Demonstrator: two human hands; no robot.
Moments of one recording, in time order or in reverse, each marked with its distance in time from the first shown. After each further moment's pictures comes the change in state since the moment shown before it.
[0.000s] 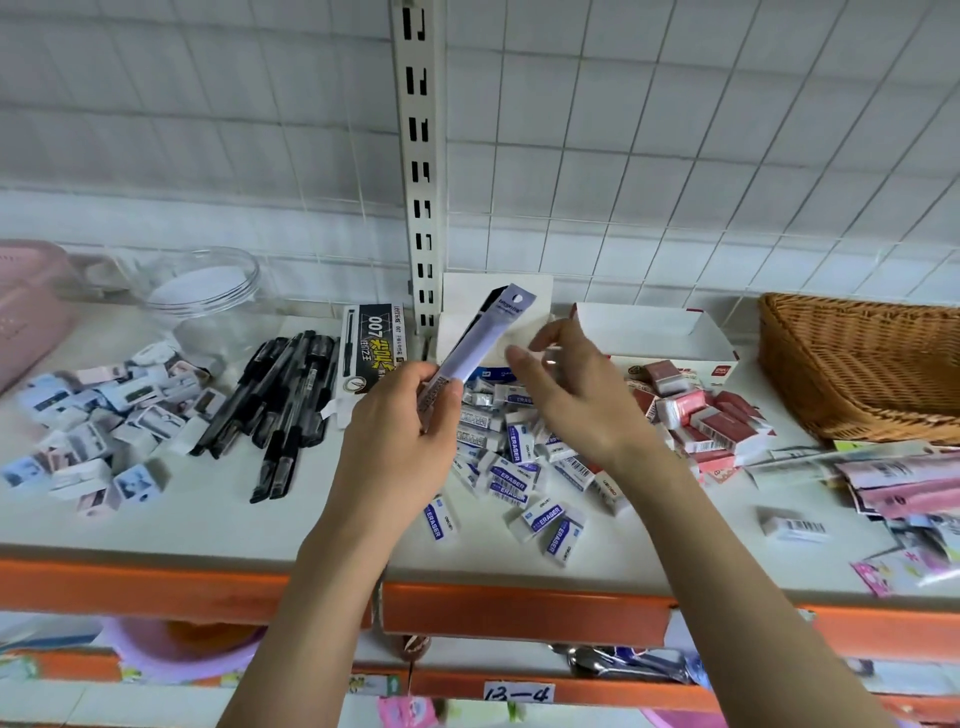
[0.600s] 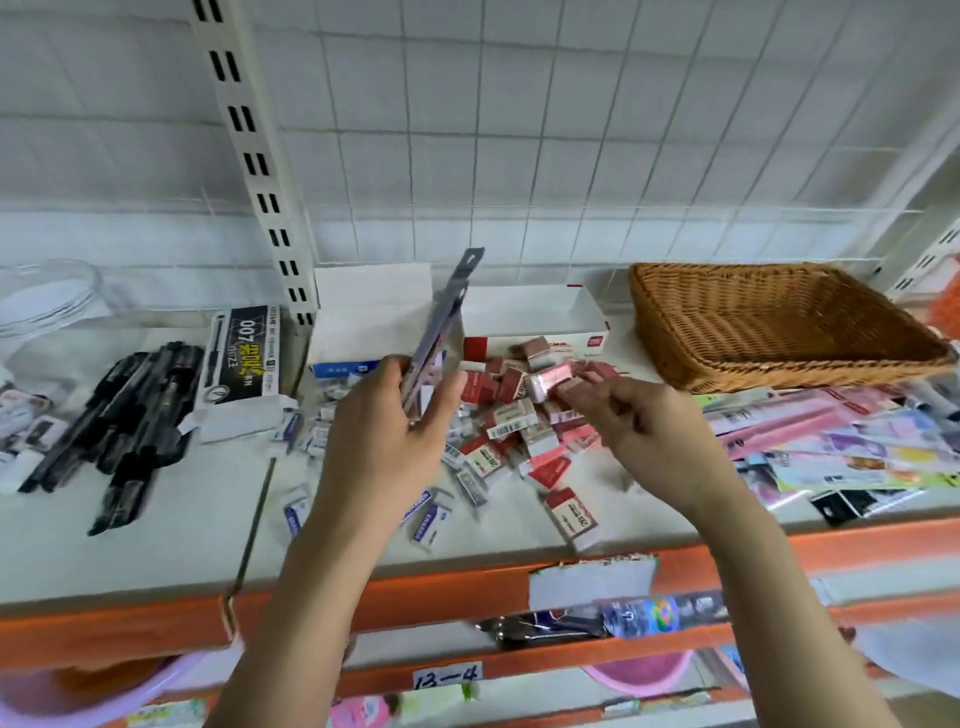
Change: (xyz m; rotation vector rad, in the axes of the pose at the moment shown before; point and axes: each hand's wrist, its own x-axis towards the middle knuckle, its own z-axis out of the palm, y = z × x) left_hand -0.014 0.067 0.064 0.014 -0.071 0.090; right_hand -0.081 0.075 -0.111 -0.271 0.211 0.069
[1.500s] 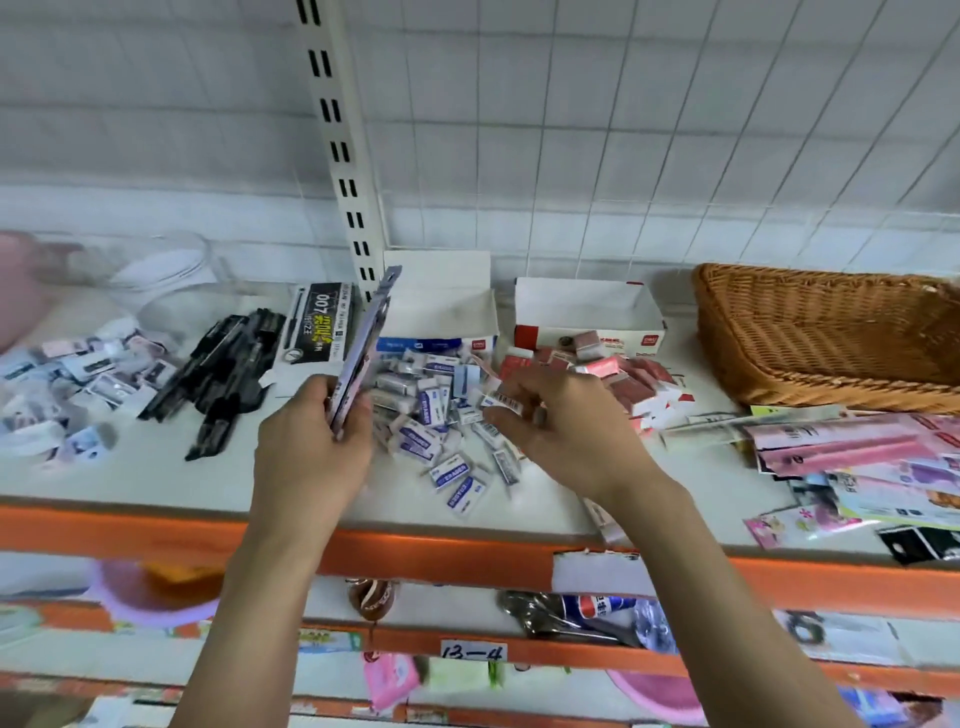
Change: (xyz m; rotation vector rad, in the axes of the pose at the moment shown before) left_hand -0.036 -0.033 -0.045 0.136 0.177 -0.324; right_hand 0.013 -0.047 0.052 -0.026 -0.215 -0.300
